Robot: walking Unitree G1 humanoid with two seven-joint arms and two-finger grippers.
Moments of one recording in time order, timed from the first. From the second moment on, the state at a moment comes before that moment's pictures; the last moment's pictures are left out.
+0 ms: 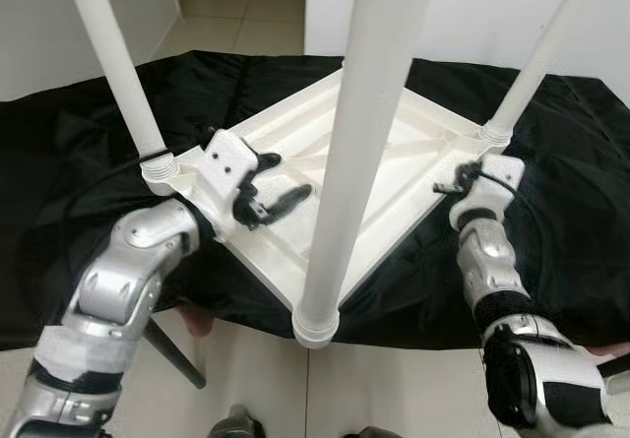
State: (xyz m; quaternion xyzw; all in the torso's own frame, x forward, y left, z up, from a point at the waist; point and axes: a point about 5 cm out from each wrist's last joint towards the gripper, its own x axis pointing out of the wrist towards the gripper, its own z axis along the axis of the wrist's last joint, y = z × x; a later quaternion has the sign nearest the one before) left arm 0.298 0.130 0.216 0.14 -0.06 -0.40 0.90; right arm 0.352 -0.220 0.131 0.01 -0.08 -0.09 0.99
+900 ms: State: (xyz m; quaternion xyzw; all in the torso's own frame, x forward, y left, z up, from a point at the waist) left arm 0.316 0.141 0.157 0.21 0.05 -0.49 0.84; right arm 0.304 -0.241 0.148 -0.02 -0.13 -0.09 0.99
